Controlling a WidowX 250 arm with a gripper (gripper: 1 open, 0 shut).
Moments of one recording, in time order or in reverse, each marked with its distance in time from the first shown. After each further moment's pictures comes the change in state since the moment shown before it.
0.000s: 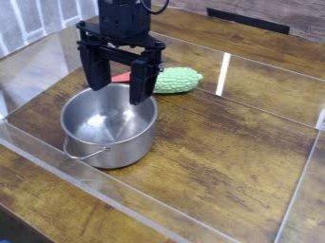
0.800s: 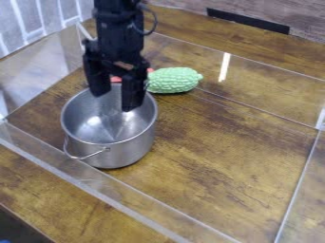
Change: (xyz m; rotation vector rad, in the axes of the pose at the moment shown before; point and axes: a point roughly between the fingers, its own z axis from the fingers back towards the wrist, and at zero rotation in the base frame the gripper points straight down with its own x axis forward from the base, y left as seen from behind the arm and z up) arm 0.032 0.030 -0.031 0.013 -0.046 -0.158
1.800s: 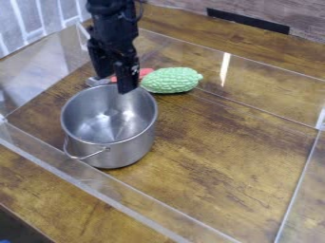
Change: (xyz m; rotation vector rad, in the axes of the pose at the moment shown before) arm 0.033 0.047 -0.018 0.009 -0.131 -0.161
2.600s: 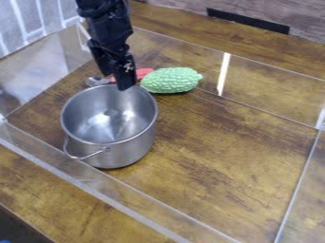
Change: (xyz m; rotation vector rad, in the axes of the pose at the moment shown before) arm 0.010 0.006 0.000 -0.062 -0.132 -0.080
